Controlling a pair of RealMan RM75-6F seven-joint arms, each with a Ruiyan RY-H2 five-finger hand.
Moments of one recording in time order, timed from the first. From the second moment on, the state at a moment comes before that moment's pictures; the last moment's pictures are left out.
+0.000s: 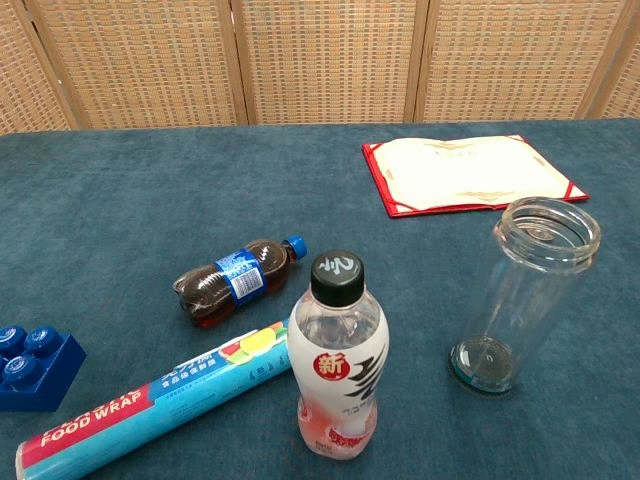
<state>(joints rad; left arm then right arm) -0.08 -1.18 -0.05 -1.55 1.56 1.57 0.07 0.11 -1.25 0.09 -1.46 -1.57 1.58 0.00</state>
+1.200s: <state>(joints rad) -0.08 -1.18 -0.05 -1.56 1.55 1.57 0.09 0.15 -1.24 0.11 -1.46 -1.55 1.51 0.00</state>
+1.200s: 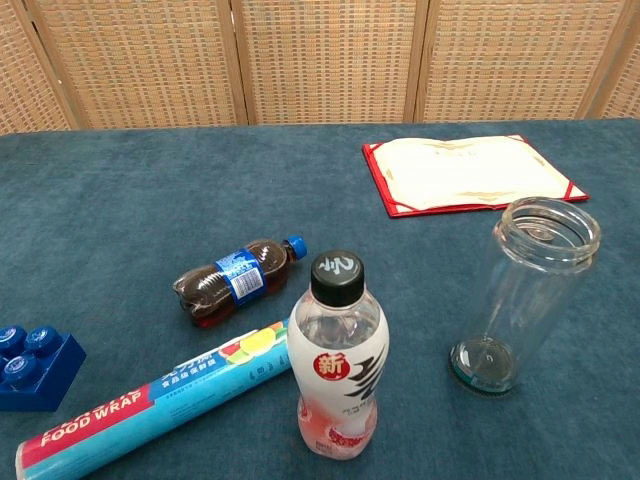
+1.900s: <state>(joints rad) -0.09 -1.19 -0.06 -1.55 1.54 1.55 0.11 0.51 -1.27 0.26 -1.44 -1.37 1.08 -0.19</state>
